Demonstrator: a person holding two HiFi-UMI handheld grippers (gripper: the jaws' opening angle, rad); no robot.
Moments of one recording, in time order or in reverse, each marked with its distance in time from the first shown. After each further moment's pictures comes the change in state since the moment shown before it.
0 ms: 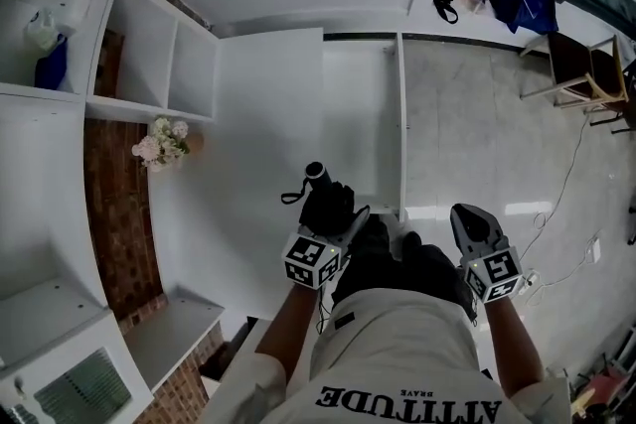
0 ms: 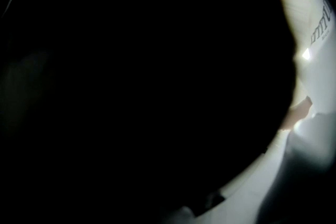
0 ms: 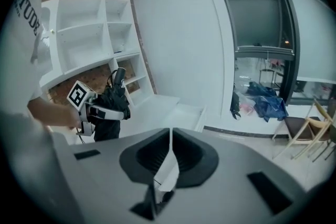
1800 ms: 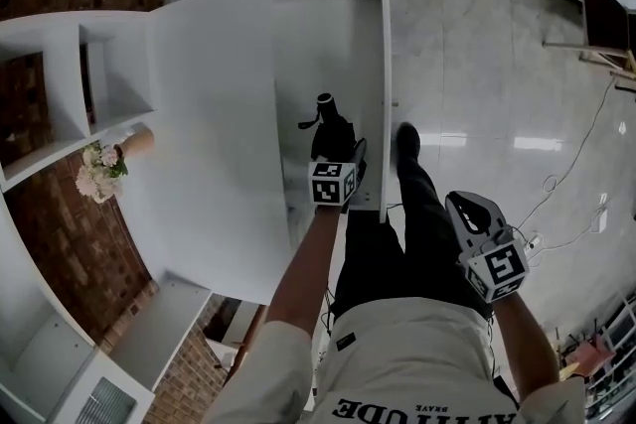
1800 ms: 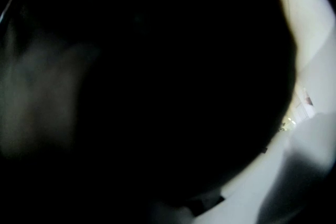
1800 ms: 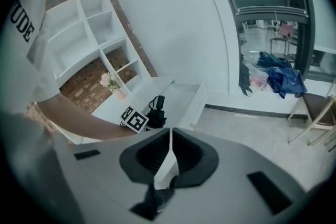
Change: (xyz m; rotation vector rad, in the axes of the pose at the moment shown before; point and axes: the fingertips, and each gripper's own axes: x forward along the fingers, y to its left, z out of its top) left arm 0.233 0.139 -0.168 -0.195 0.343 0.280; right arm 0.085 -0.098 -0.057 0.093 0.187 0.153
